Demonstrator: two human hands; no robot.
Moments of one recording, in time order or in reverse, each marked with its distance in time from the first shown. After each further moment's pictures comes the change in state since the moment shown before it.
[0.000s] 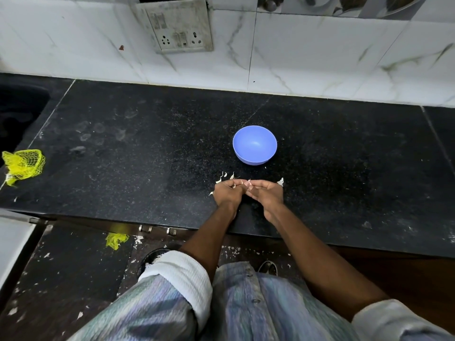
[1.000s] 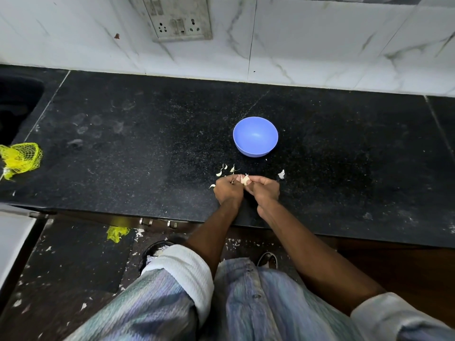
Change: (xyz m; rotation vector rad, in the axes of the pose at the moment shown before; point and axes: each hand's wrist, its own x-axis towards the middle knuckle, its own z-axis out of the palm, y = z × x) left_hand -0.003 -0.009 0.001 0.184 0.124 0.019; right_hand -0.014 0.007 0.019 -0.001 0.187 0.037
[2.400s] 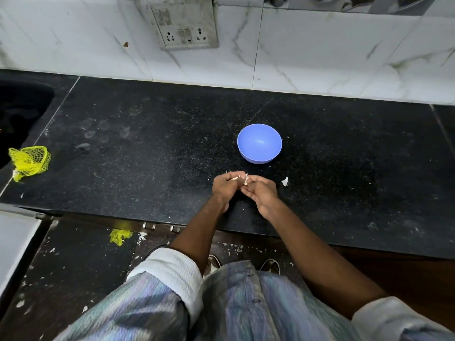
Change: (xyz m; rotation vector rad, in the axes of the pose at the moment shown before) left_hand 0.041 0.004 -0.018 -0.370 -0.365 -0.059; right_hand 0.014 -0.013 0.010 0.095 -0.244 0.082
